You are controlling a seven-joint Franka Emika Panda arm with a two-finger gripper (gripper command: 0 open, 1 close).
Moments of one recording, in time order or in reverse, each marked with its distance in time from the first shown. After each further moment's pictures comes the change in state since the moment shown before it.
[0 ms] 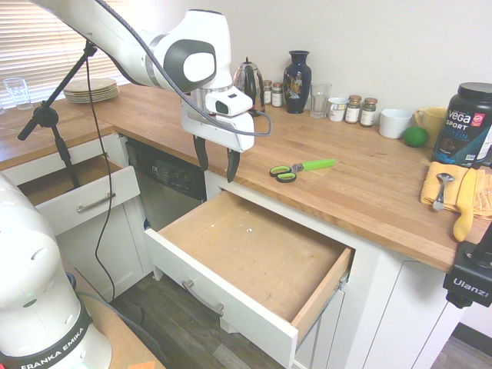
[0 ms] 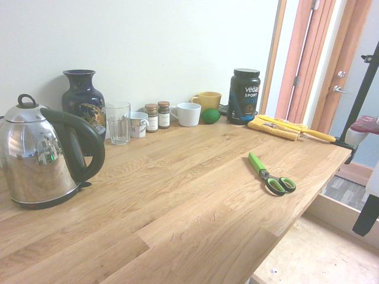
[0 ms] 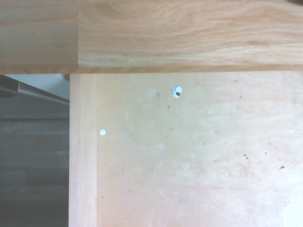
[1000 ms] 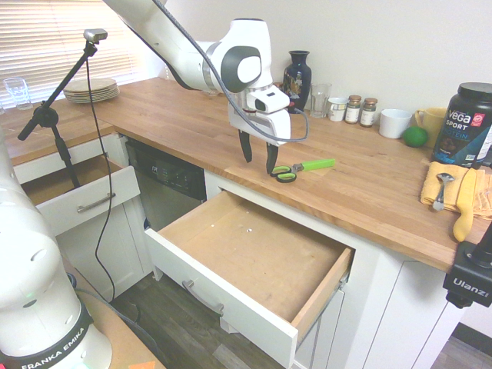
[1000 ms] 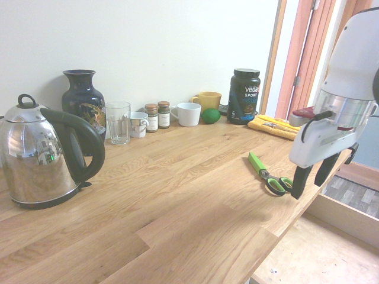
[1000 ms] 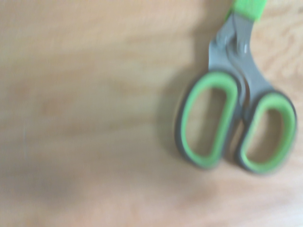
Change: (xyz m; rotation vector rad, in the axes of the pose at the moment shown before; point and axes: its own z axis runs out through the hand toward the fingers) arm 0.100 -0.067 0.018 0.022 0.089 0.232
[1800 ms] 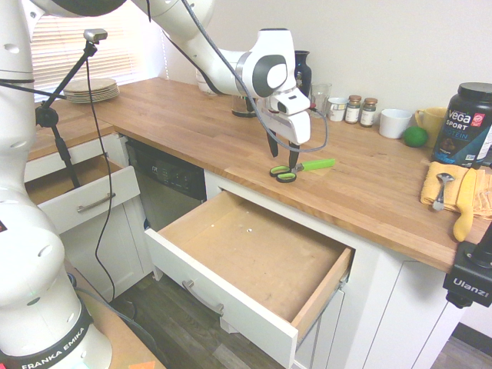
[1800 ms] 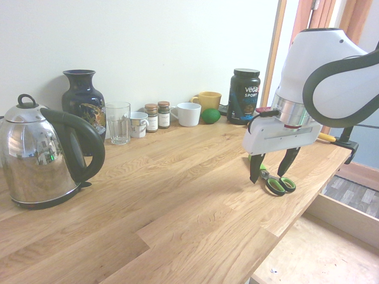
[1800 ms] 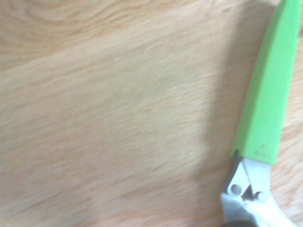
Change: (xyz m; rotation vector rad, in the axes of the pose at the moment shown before) arm 0.055 -0.058 0.021 0.034 0.035 0.145
